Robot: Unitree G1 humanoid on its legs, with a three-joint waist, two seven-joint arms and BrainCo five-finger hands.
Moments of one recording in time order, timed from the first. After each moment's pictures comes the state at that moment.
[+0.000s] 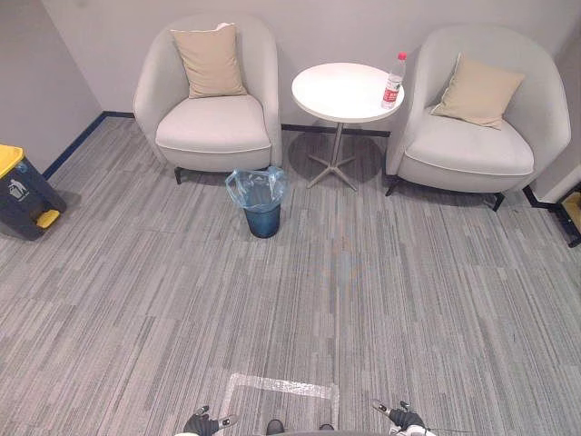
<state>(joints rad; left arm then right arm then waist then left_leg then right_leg) 0.09 0.15 0.01 1.16 0.04 -0.08 0.02 0.04 -0.04 -0.29 1.16 0.12 -0.07 -0.10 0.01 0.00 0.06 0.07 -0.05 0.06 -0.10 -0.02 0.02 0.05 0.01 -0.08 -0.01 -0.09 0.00</state>
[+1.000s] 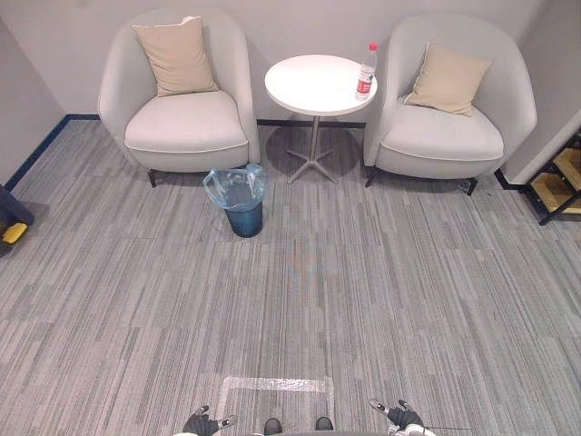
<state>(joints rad) 0.08 0.16 0.00 1.16 0.04 -0.08 0.02 0.03 -0.04 -0.27 1.15 0.09 -0.07 -0.10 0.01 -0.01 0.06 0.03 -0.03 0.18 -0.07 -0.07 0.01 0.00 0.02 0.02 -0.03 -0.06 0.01</state>
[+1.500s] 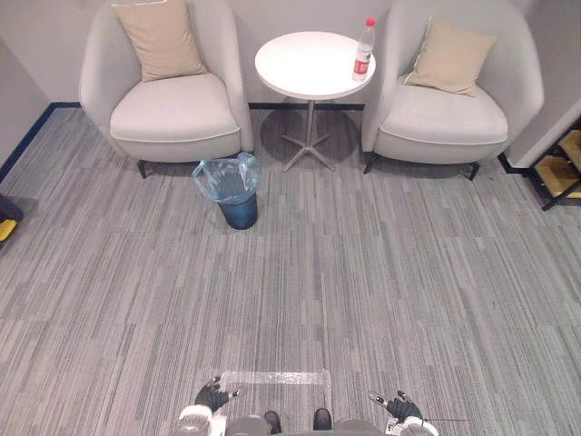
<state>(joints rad) -0.02 0.08 0.06 1.09 0.01 -0.09 0.02 0.02 -0.04 -0.27 1.08 0.13 -0.07 -0.12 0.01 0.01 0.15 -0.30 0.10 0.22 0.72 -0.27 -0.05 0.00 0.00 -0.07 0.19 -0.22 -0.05</state>
